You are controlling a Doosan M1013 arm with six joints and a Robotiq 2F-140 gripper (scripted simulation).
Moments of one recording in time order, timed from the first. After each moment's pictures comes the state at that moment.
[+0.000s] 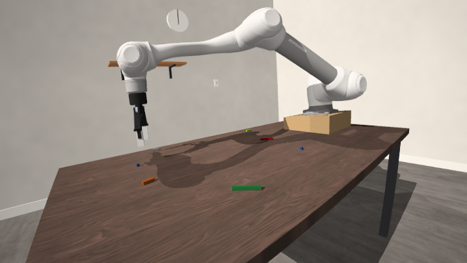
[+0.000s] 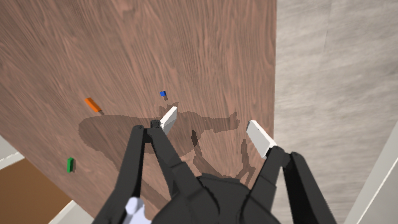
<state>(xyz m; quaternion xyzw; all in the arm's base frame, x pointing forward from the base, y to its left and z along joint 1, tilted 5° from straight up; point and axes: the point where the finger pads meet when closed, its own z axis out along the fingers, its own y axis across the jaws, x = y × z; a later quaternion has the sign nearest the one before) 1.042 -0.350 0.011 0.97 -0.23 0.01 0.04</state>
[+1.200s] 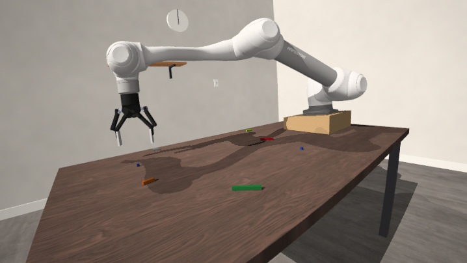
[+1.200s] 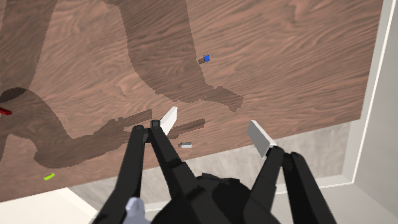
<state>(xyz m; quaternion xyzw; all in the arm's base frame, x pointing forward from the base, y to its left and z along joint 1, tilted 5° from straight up) 1.076 -0.352 0.010 0.88 0.47 -0.02 0.04</state>
